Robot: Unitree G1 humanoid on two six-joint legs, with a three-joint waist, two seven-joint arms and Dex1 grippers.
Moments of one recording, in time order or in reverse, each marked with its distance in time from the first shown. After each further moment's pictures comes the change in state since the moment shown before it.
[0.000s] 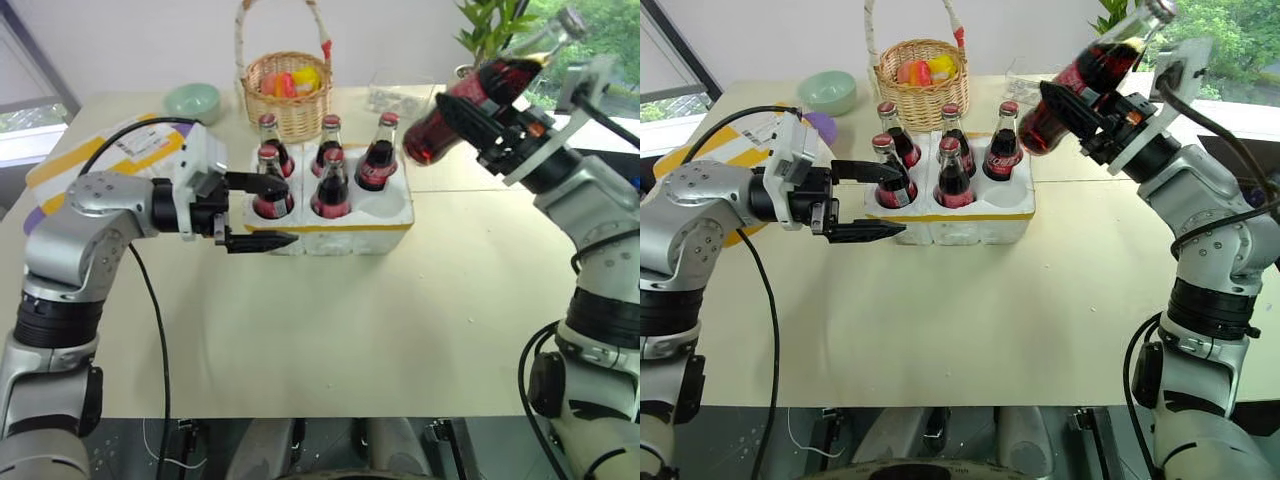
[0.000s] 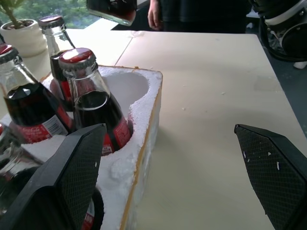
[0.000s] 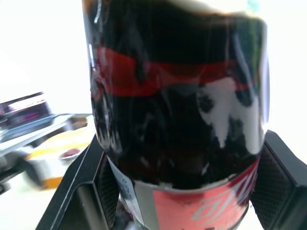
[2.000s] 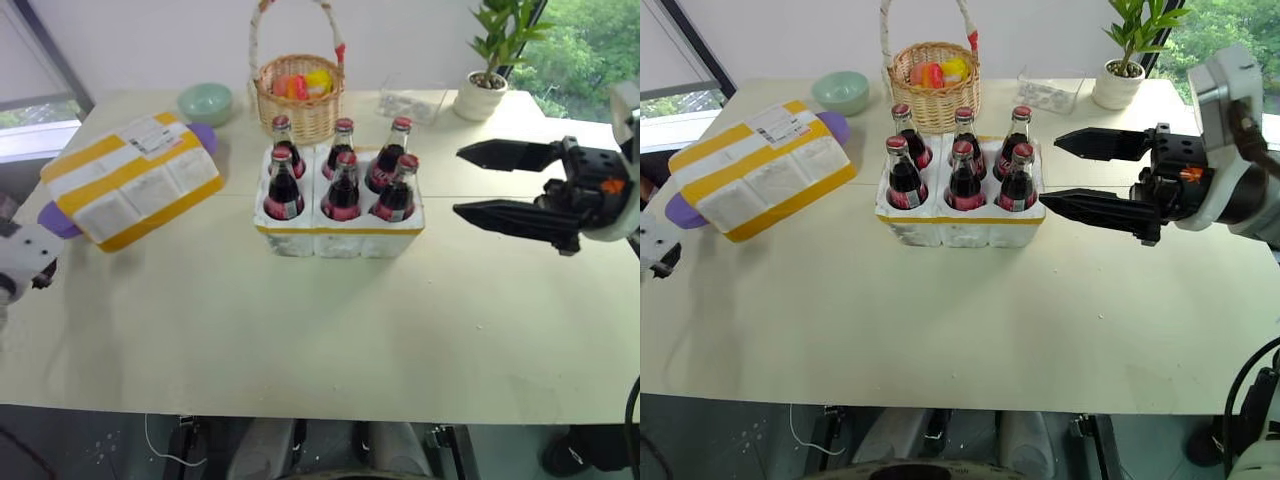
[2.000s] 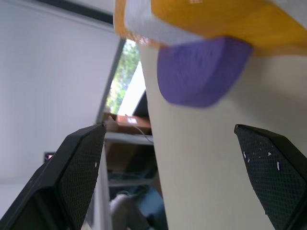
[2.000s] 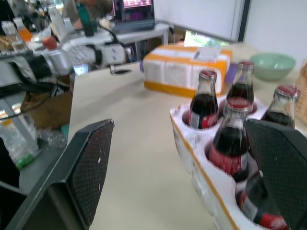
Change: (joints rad) left arm 0.422 0.221 0.185 0.707 0.940 -0.646 0.951; right arm 0.128 -0.451 -0.153 -0.206 0.282 0.222 0.437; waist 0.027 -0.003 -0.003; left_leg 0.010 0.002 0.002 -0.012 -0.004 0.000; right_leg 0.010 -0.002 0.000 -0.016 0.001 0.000
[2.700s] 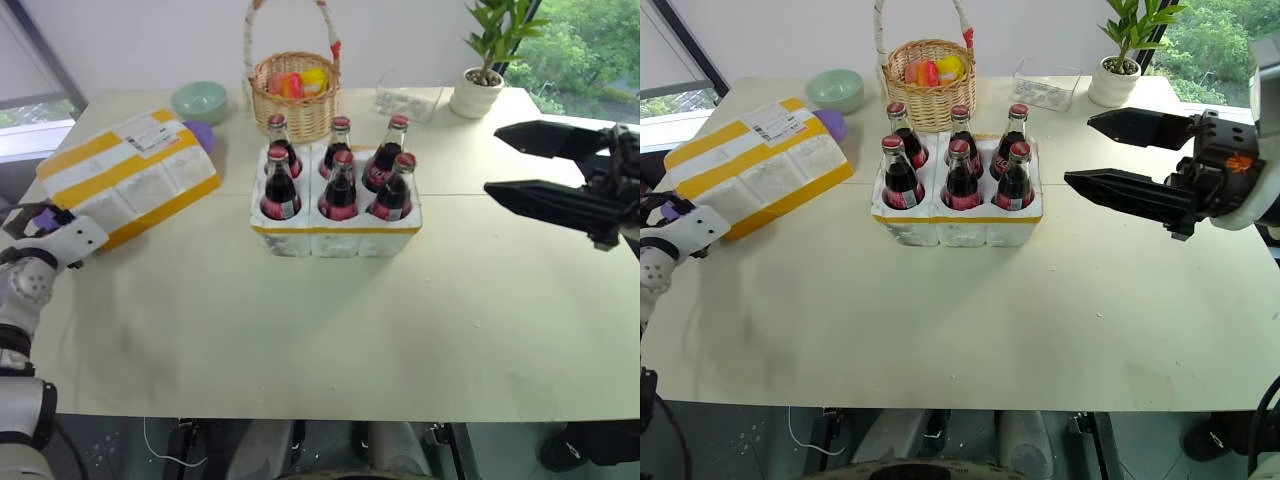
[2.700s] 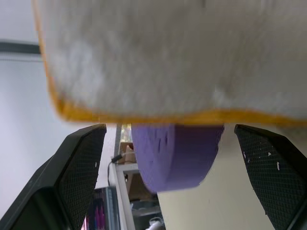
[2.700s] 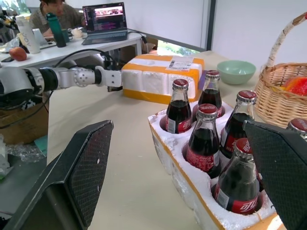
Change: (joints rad) left arm -0.413 -0.036 -0.344 0.609 0.181 -0.305 0.232; right arm 0.081 -0.072 -0.118 -0.026 0.111 0.021 -0.111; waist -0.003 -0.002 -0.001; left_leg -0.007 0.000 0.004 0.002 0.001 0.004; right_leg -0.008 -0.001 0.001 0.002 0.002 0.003
